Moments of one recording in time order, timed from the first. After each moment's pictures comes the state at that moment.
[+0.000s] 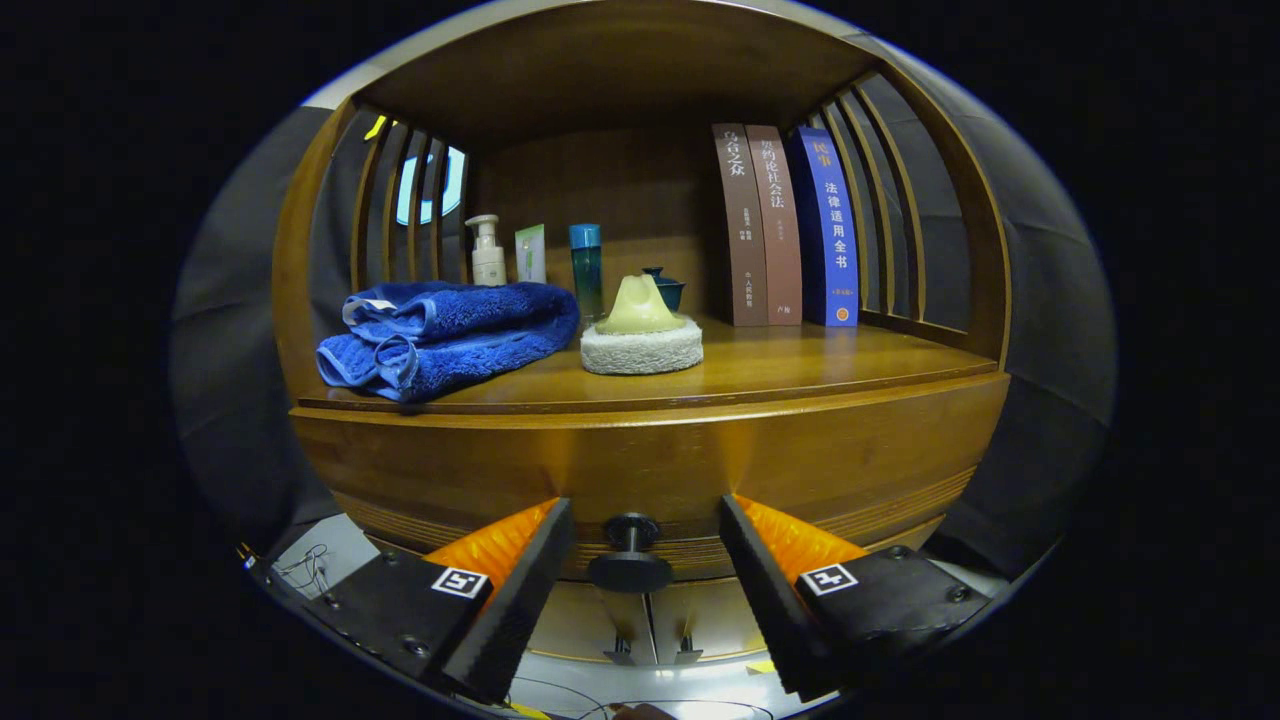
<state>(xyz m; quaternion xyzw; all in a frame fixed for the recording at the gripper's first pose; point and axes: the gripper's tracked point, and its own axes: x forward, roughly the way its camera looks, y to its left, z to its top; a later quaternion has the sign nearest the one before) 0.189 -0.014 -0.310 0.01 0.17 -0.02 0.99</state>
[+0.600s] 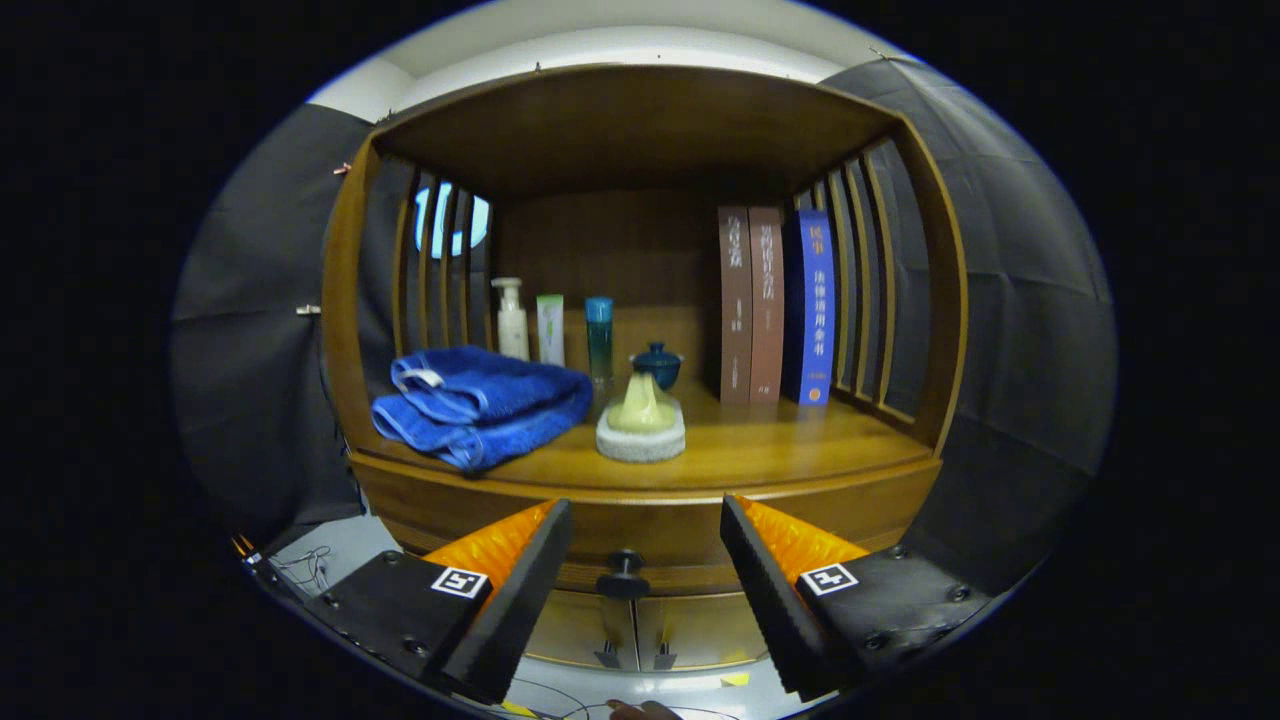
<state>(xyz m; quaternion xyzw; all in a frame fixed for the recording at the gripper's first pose) 0.147 -0.014 -0.194 -0.02 0.11 0.00 0.99</state>
